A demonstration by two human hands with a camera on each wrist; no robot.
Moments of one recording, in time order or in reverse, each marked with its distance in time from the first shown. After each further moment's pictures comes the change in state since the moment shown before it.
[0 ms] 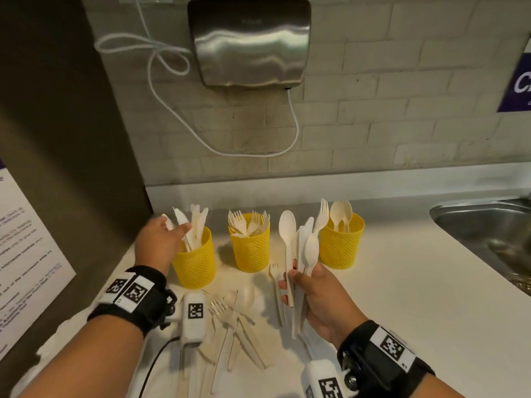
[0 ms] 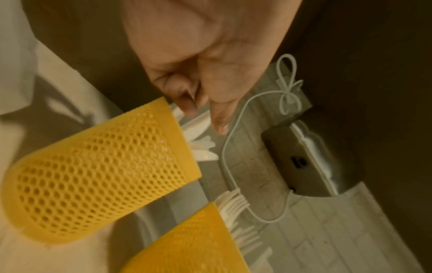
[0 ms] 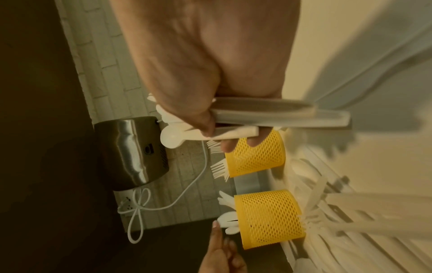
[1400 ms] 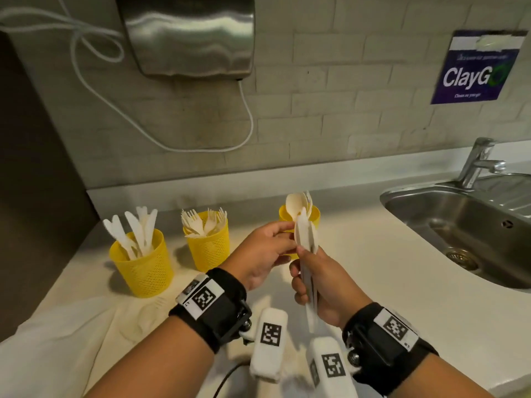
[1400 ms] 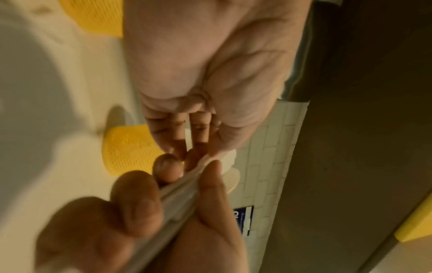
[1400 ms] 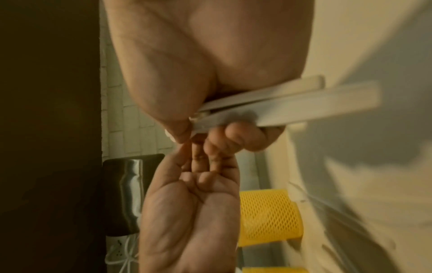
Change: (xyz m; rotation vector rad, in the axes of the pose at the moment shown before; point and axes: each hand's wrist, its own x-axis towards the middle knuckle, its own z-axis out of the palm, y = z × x) left_hand -0.121 0.083 0.139 -0.538 -1.046 0.016; right_hand -0.018 -0.036 -0.050 0.003 0.106 0.036
